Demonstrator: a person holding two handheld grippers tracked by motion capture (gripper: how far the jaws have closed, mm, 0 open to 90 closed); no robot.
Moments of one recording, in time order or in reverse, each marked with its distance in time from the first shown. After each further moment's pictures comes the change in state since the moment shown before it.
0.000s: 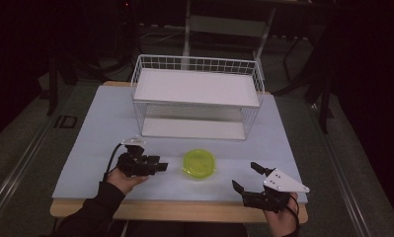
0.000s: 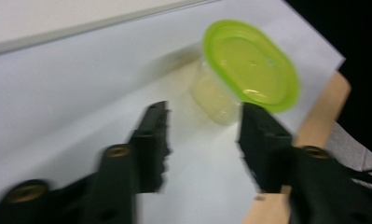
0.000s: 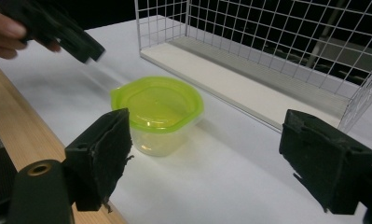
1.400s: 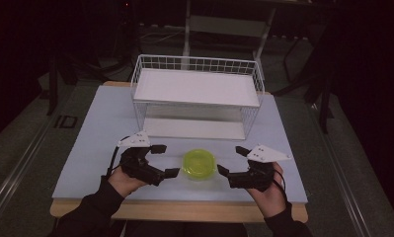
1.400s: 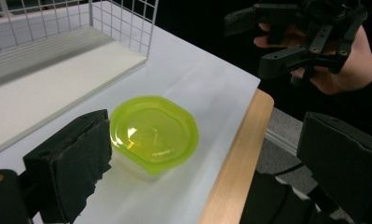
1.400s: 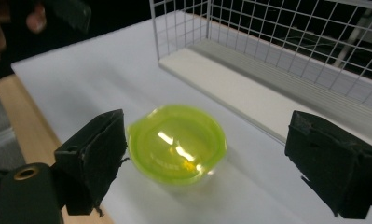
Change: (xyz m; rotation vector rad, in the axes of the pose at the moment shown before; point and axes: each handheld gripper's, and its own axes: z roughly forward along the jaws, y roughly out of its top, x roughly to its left) left arm -0.053 0.035 -0.021 -0.140 -0.150 0.221; right arm -0.005 0.054 0.043 0.080 0.118 0.066
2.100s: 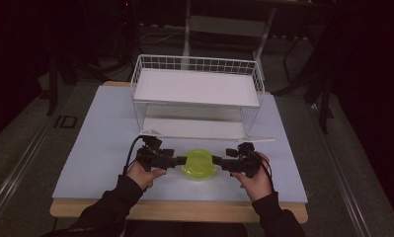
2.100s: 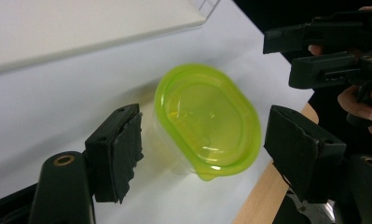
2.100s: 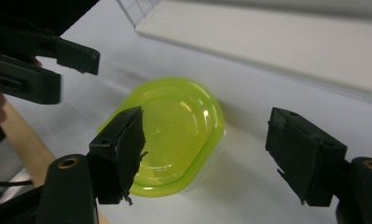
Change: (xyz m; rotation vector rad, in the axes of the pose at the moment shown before) left arm 0.040 -0.021 0.056 0.131 0.116 -0.341; right arm -0.034 -0.012 0.054 0.202 0.021 0.332
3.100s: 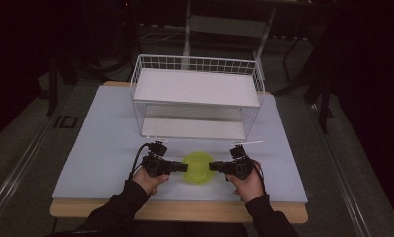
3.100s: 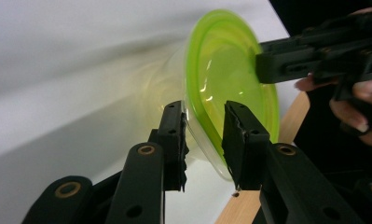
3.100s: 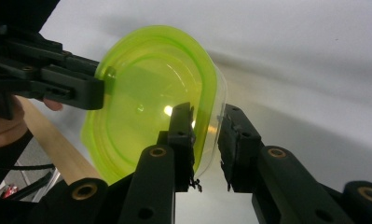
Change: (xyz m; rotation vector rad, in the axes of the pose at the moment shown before) left arm 0.010 -0.016 0.025 0.103 -0.058 -0.119; right arm -0.004 -0.015 0.029 0.162 0.053 0.165
